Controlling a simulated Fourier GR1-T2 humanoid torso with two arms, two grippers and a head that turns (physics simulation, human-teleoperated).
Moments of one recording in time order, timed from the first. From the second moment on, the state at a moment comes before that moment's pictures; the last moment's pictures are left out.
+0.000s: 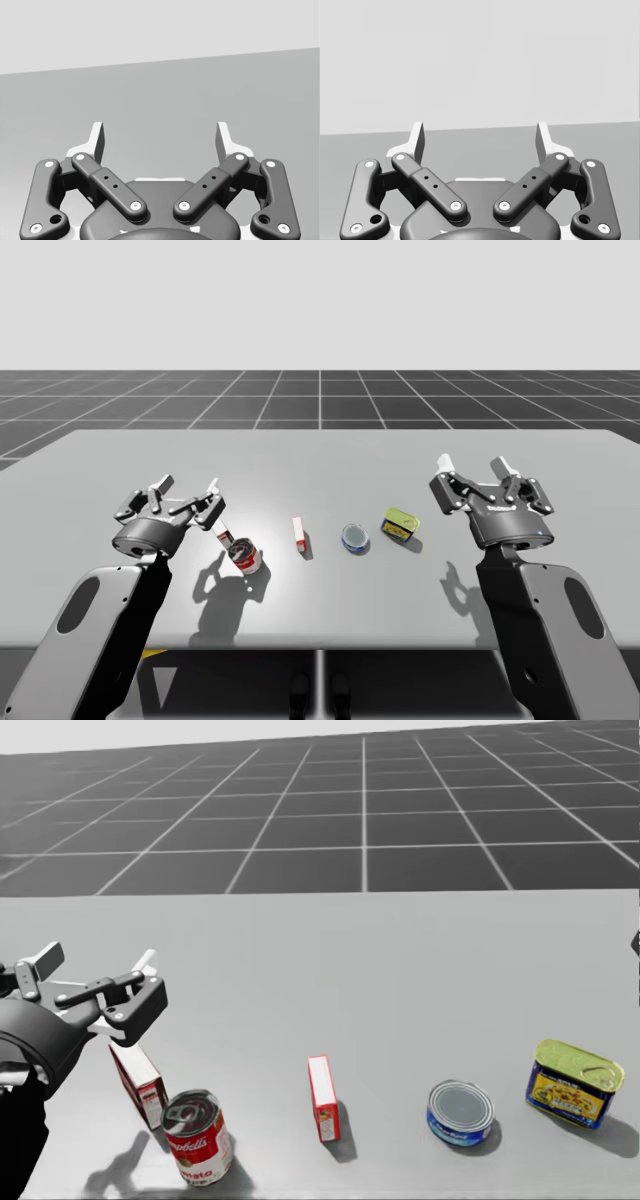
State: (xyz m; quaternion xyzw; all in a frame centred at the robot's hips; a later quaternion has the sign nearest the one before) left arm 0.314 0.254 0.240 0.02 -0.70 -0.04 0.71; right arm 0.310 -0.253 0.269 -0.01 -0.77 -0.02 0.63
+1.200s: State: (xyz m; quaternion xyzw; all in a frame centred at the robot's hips) left arm 0.243 0.249 0.277 -0.08 -0.69 -0.11 0.71; right arm 0.312 -0.252 0.262 -0.03 -0.77 -0.03 0.64
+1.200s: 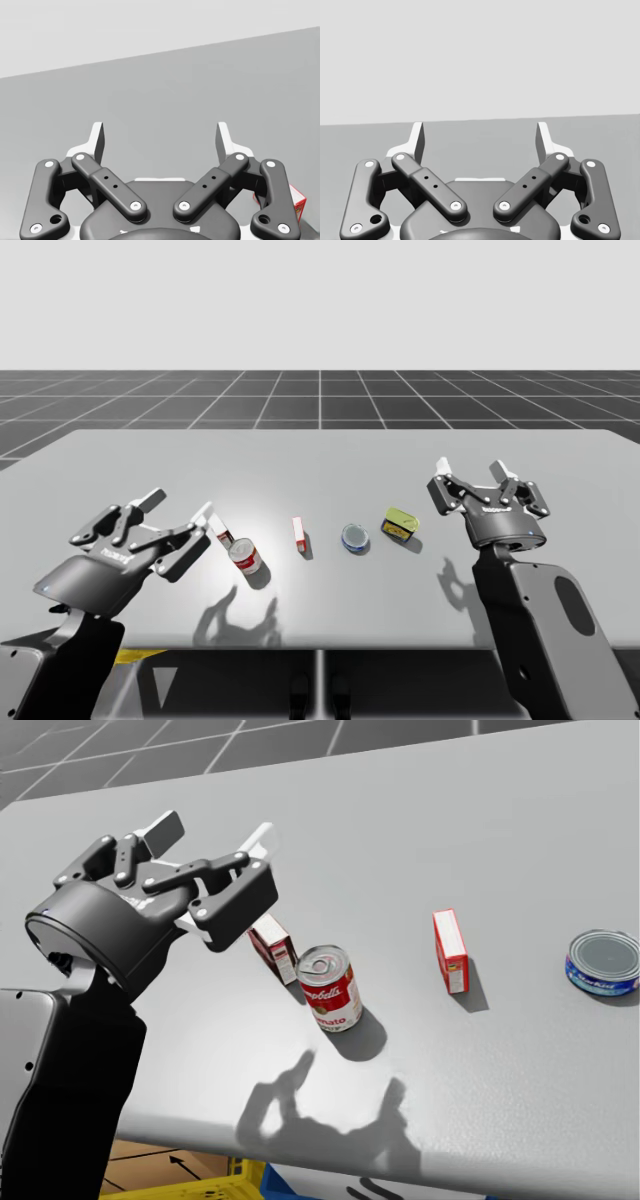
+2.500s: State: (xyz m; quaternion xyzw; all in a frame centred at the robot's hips) left arm 0.242 0.239 0.141 -0.14 -0.56 -0.21 0.79; right arm 0.318 -0.249 0.263 -0.04 -0.77 -0.04 0.64
